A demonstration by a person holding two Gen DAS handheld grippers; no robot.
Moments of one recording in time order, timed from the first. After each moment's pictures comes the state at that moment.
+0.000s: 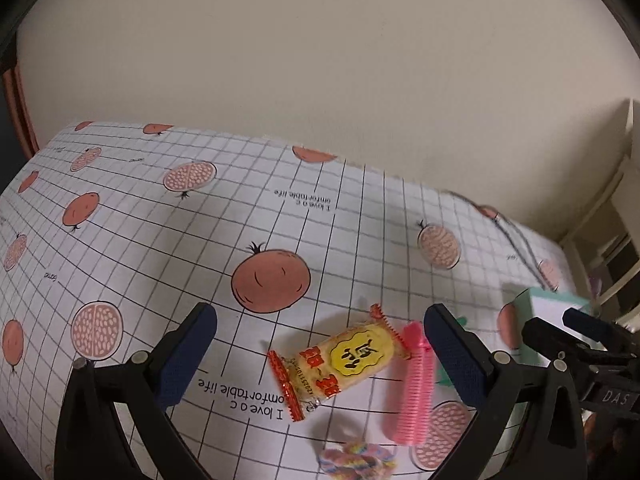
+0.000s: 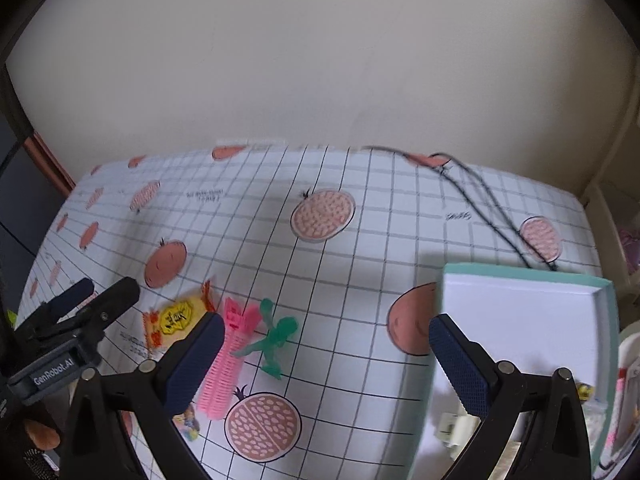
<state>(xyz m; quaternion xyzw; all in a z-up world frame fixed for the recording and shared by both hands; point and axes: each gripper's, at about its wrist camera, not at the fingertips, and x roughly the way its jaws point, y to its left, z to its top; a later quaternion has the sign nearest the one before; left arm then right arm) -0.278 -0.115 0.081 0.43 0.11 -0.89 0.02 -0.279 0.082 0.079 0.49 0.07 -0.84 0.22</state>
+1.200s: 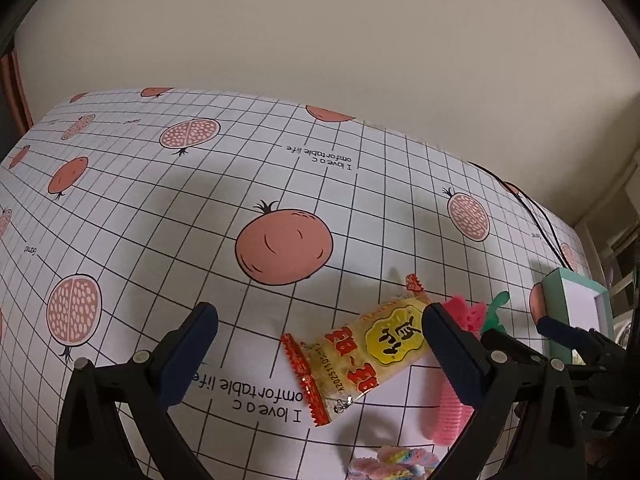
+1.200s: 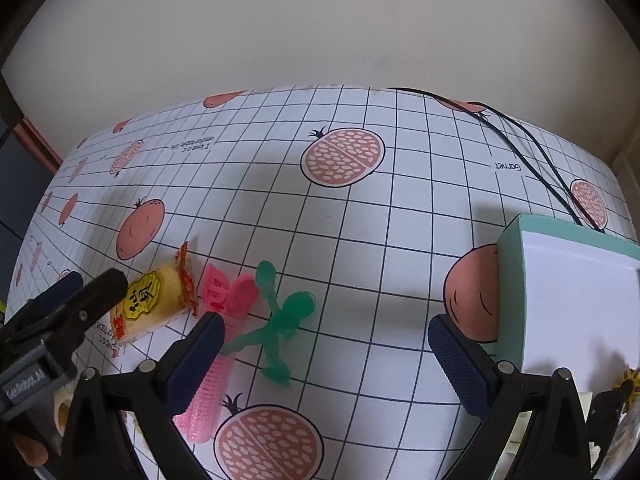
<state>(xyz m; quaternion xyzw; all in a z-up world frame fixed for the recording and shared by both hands) -0.284 -0.124 0.042 0.46 0.12 -0.88 0.02 -0.281 0.056 0.015 0.52 0.08 -0.82 0.22</state>
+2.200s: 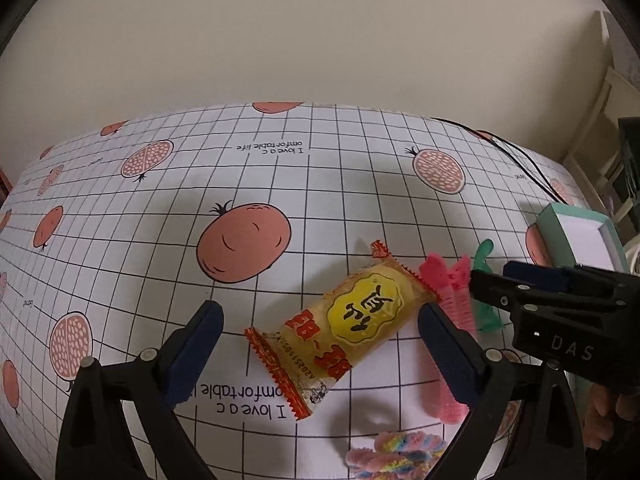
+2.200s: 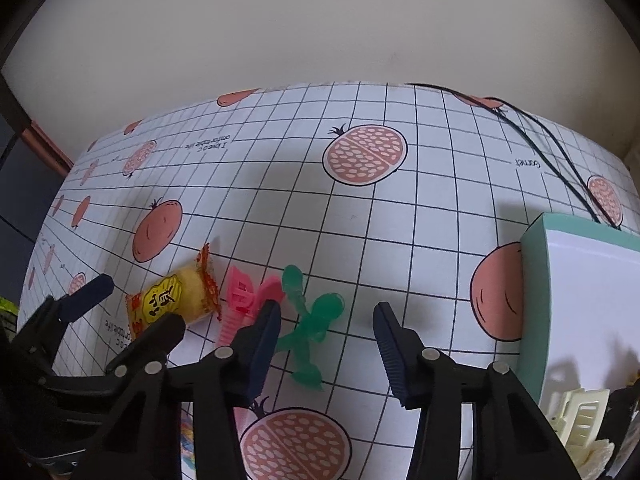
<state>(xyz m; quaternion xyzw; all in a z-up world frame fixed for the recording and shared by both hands) -0.280 -0.093 0.035 0.47 0.03 -0.88 -0.03 -0.281 0.047 0.014 0.54 0.05 -0.81 0.24</state>
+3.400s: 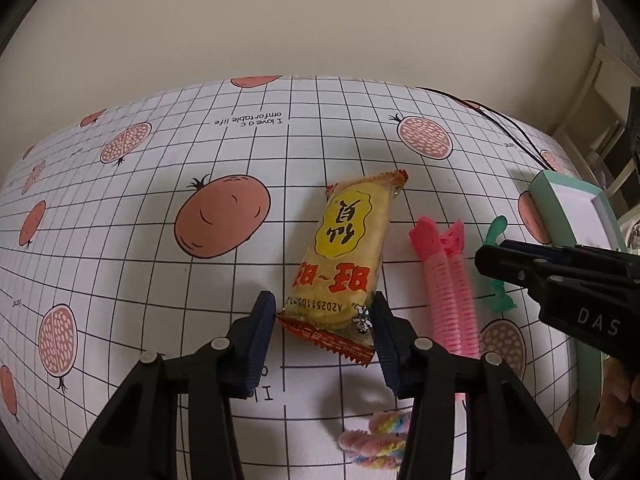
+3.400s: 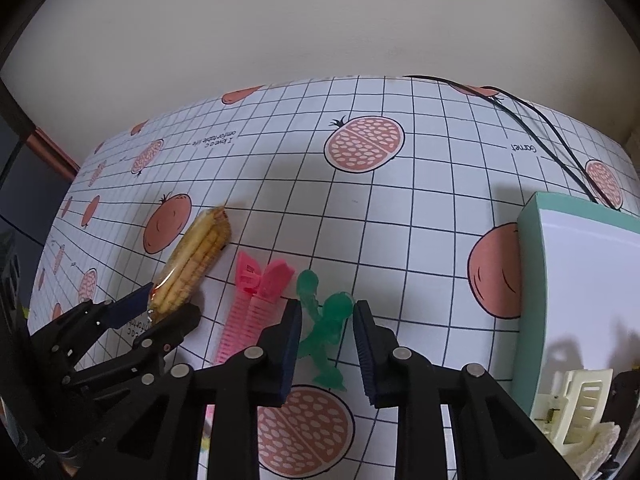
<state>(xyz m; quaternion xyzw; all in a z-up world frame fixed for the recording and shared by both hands) -0.278 -0.088 0.023 0.51 0.01 -0.86 -0.06 -0.274 0.059 0.019 0.54 0.04 -0.80 0.25</state>
